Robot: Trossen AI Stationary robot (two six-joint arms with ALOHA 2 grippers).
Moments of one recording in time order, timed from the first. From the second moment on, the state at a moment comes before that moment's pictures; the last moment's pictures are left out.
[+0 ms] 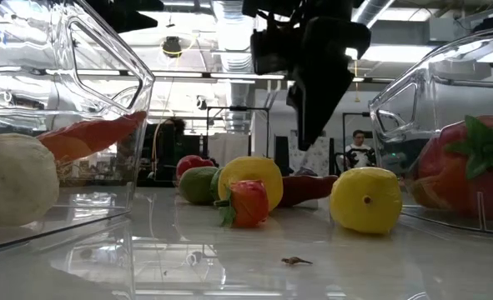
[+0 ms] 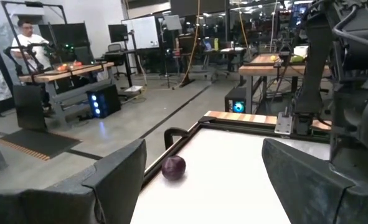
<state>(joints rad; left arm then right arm) -0.07 0.64 0.53 0.13 -0.56 0.08 0.13 1.91 1.50 -0.91 -0.05 0.18</state>
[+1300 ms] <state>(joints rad) -0.07 0.64 0.53 0.12 -0.56 0.09 0.11 2.14 1.64 -0.97 -0.12 0.10</state>
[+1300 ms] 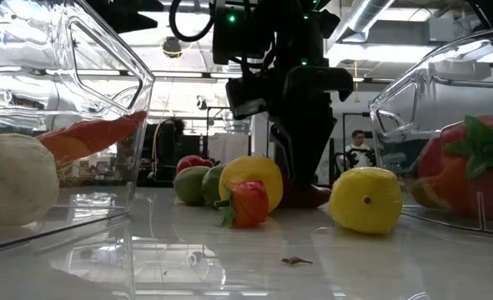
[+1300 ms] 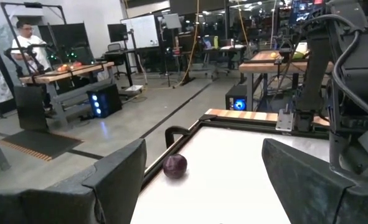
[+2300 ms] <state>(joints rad) -0.07 0.64 0.53 0.12 -0.56 0.09 0.19 2.03 1.79 -0.51 -0.14 -0.21</state>
